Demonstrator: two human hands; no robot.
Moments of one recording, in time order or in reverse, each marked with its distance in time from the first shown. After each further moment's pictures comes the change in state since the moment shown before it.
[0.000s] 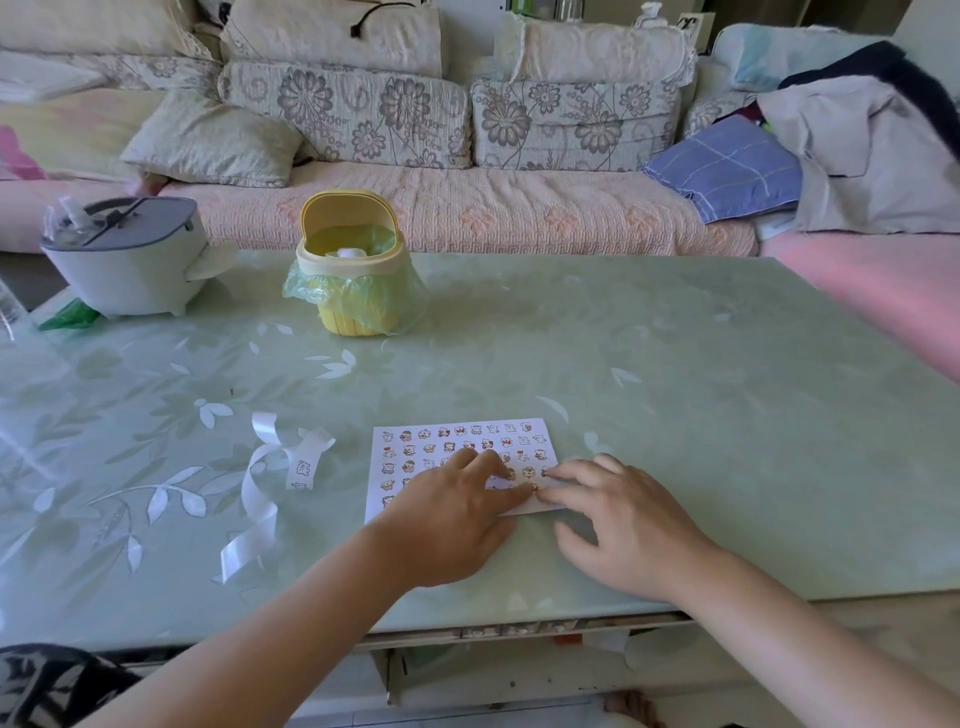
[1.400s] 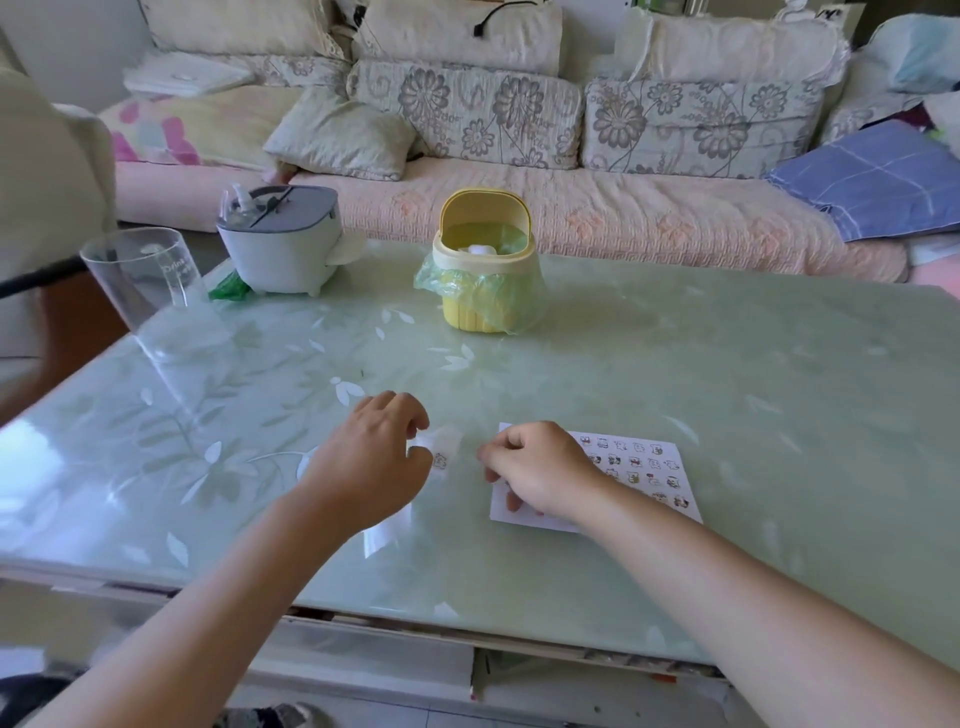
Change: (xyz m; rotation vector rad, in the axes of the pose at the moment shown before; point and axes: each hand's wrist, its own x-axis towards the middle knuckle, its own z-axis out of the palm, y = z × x) left_hand -0.103 -0.114 -0.066 -0.193 0.272 -0.652; right_hand 0.134 -0.155 0.013 0.769 -0.276 0.364
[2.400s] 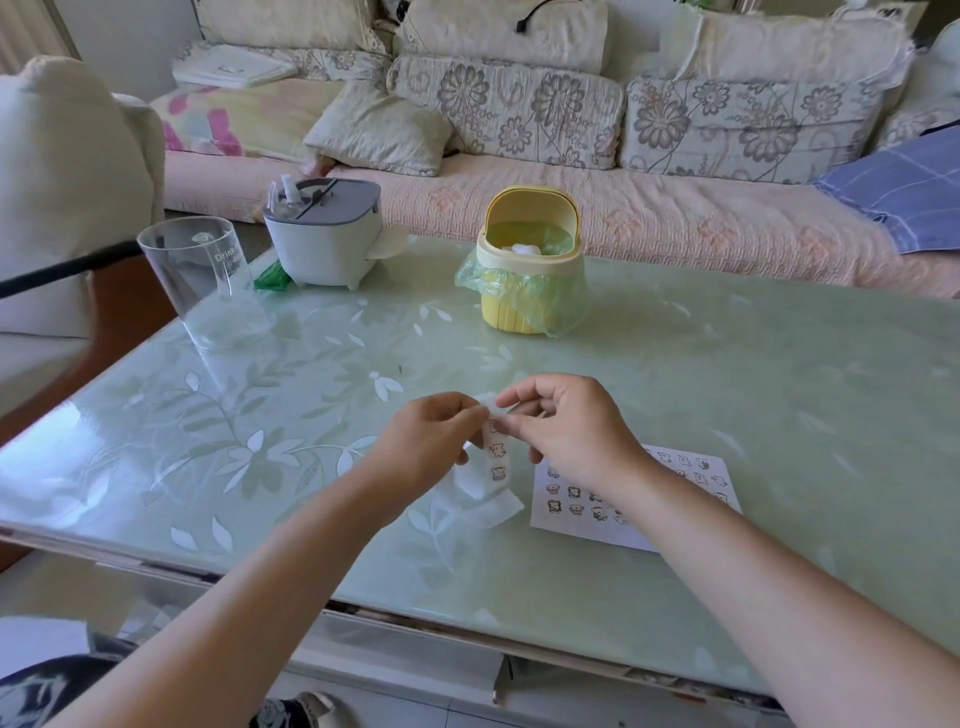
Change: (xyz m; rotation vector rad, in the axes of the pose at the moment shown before) left_hand 0.007 0.018 -0.015 -0.734 -0.157 -0.388; right_hand 0.016 -0.028 -0.003 0.170 0.104 -0.324
